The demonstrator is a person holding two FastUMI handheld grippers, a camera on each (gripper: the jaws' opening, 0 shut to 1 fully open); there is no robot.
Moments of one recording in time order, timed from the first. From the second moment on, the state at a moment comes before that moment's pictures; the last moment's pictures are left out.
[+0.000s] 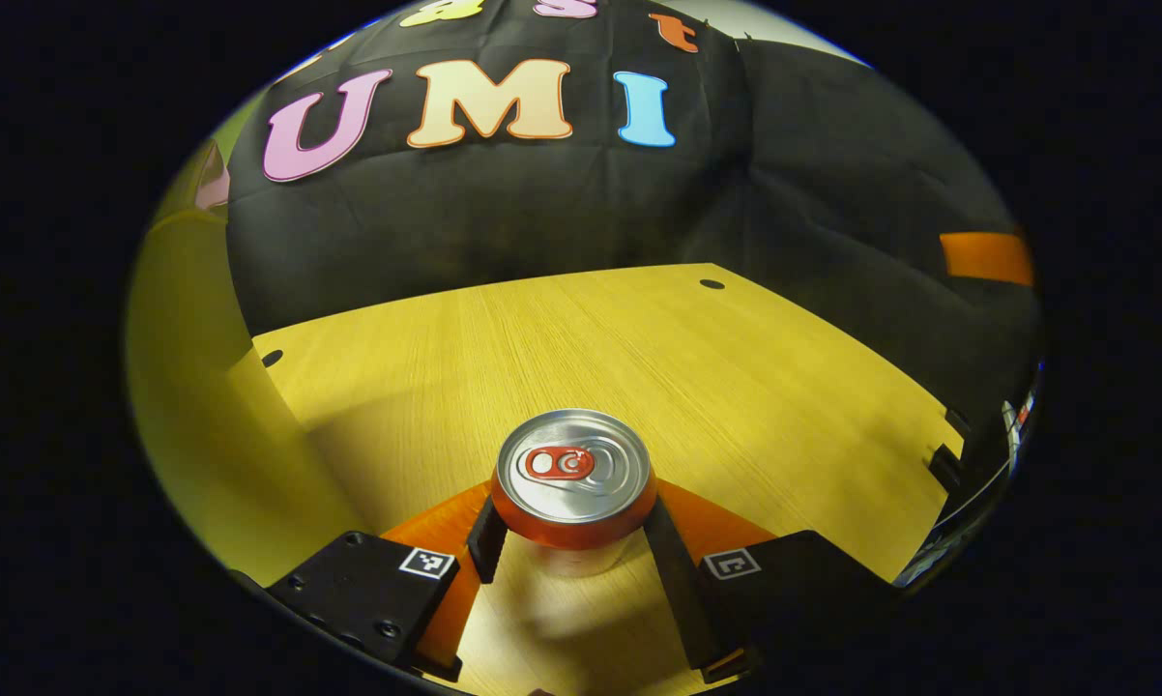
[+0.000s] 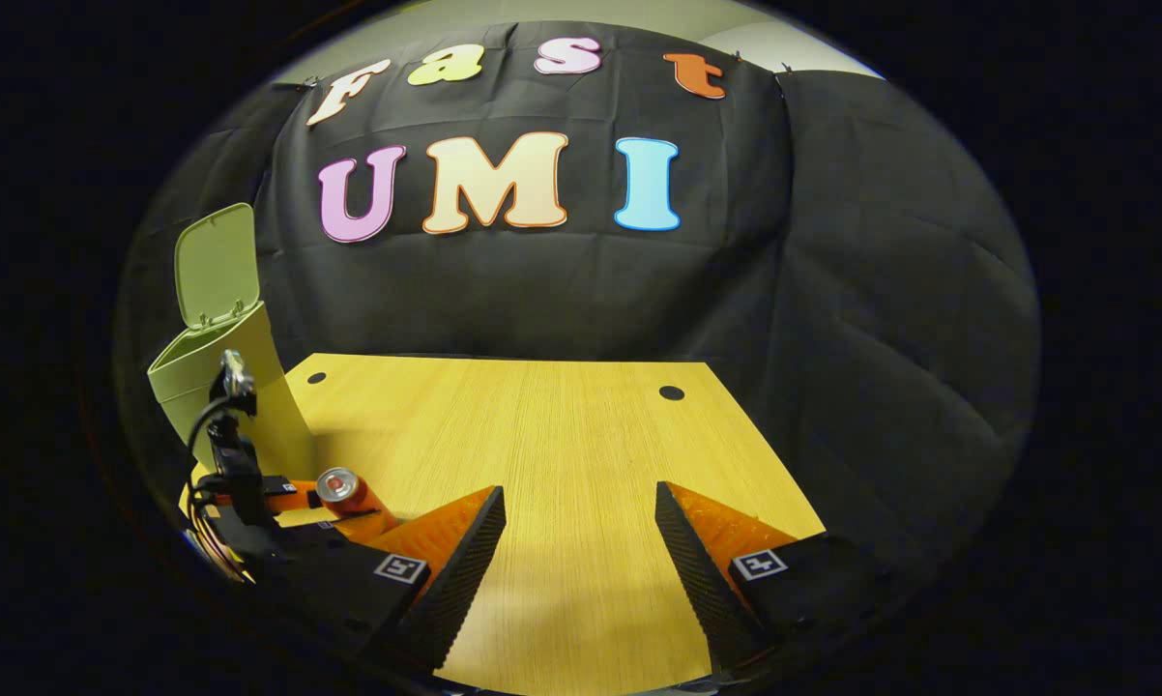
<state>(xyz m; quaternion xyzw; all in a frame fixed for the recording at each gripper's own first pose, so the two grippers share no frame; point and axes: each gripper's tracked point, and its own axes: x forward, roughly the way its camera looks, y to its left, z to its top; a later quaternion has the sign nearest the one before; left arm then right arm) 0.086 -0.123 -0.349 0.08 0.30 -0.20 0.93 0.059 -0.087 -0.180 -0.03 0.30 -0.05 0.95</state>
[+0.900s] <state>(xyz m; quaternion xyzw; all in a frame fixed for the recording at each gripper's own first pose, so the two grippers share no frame) 0.125 0.010 -0.030 0.05 0.11 -0.02 0.99 0.048 -0.065 -0.164 0.01 0.27 0.03 0.96</state>
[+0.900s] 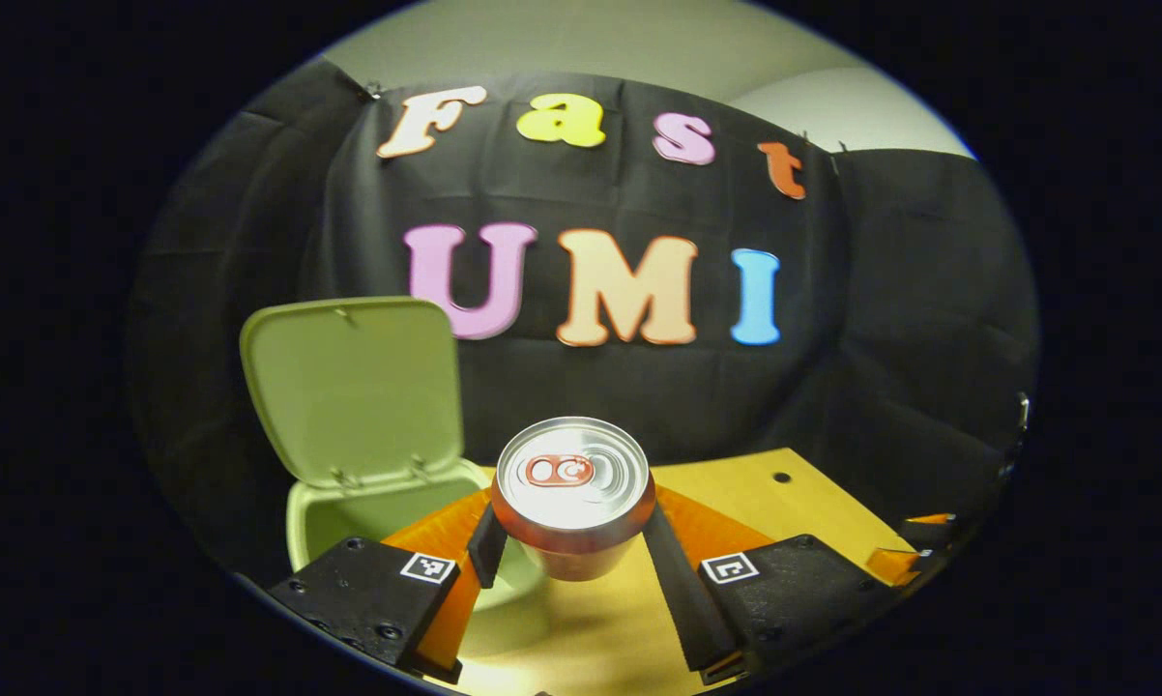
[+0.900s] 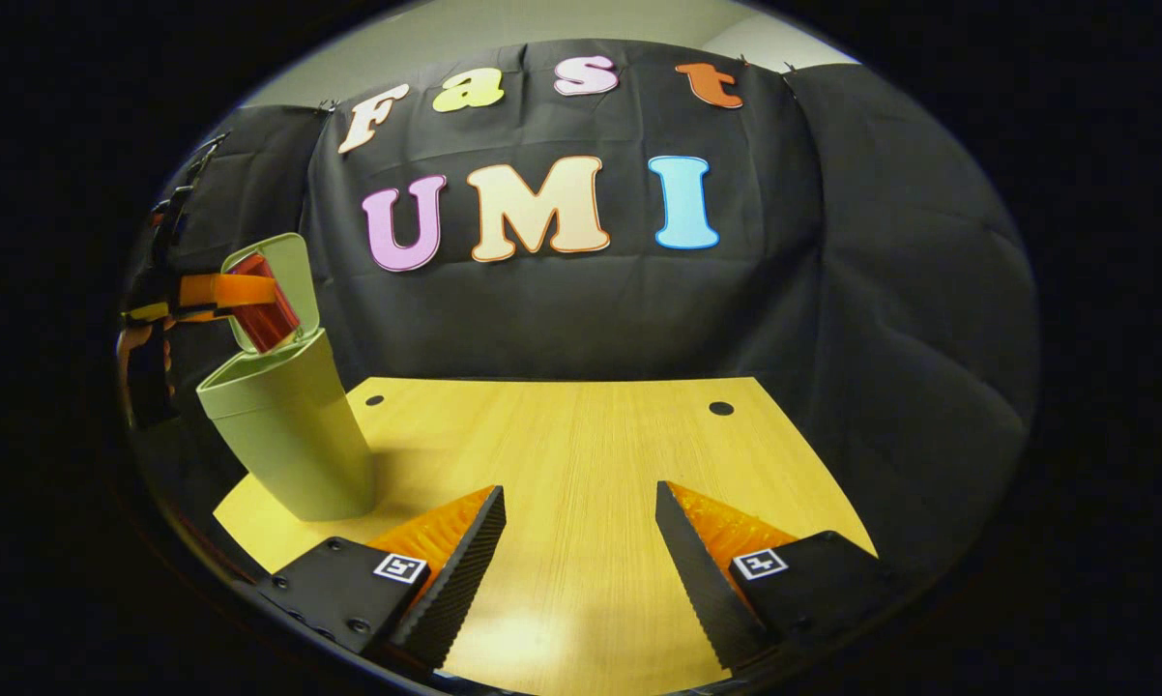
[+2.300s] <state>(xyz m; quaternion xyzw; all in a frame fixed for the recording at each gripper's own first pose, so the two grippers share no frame) 0.165 0.132 0.109 0.06 -0.01 0.05 1.00 -0.016 -0.052 -0.193 0.01 0.31 0.02 0.95</state>
